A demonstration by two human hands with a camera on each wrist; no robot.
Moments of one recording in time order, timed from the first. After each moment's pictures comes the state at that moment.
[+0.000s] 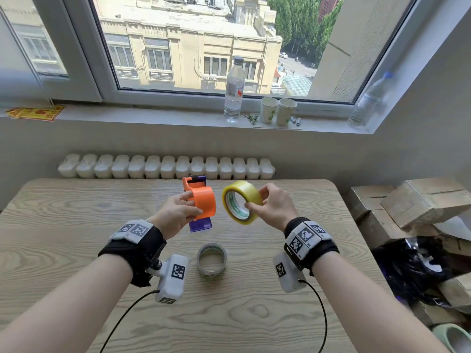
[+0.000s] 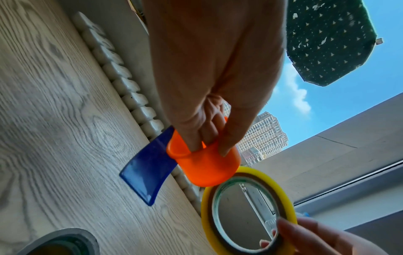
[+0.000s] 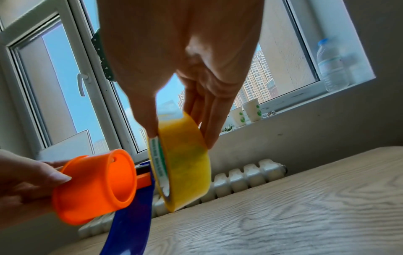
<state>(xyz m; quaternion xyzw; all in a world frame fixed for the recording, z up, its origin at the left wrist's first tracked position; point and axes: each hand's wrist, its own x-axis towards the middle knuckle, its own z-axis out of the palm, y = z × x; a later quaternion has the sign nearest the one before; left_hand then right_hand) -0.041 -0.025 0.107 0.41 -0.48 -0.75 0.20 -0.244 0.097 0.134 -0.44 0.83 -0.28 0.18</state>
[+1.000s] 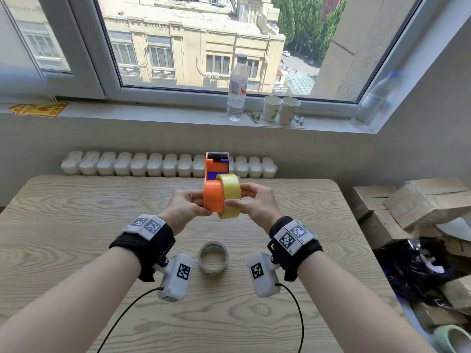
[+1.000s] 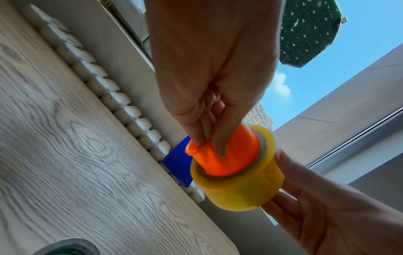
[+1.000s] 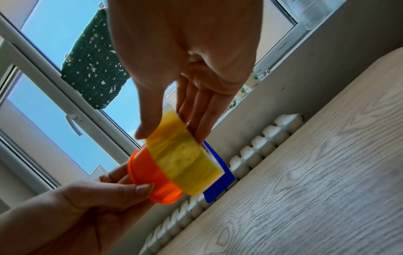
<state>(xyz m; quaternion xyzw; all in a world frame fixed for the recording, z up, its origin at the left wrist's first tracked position) -0.050 -0.022 0.107 0.39 -0.59 -0.68 0.21 -0.204 0.081 0.137 -0.38 0.71 -0.48 0.34</state>
